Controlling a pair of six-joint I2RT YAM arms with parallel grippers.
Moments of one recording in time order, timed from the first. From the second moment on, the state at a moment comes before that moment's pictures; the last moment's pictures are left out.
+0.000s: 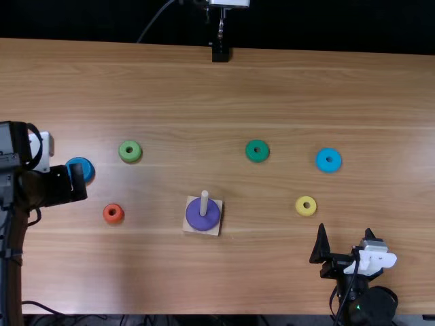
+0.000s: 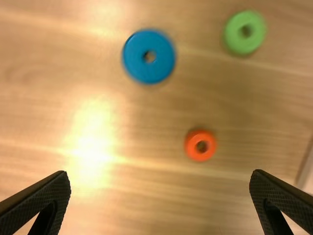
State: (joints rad) left arm 0.19 1.42 1.31 -1.10 0.06 -0.04; right arm -0.03 0.02 0.08 -0.25 0.03 0.04
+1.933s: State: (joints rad) left arm 0.14 2.12 1.56 -0.93 0.03 0.23; right arm -0.03 0.02 0.08 -0.25 0.03 0.04
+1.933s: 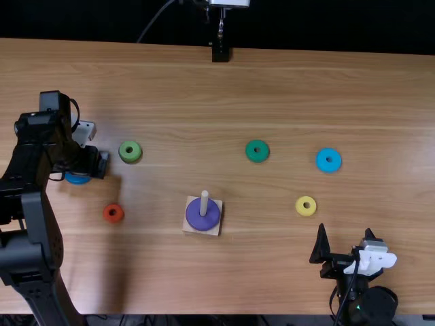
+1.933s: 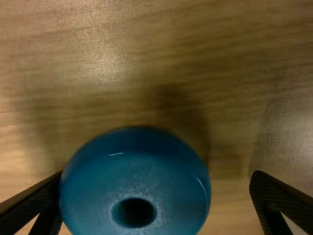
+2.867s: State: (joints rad) left arm 0.14 2.12 1.76 -1.27 0.05 0.24; right arm -0.03 0.02 0.08 -0.25 0.03 0.04
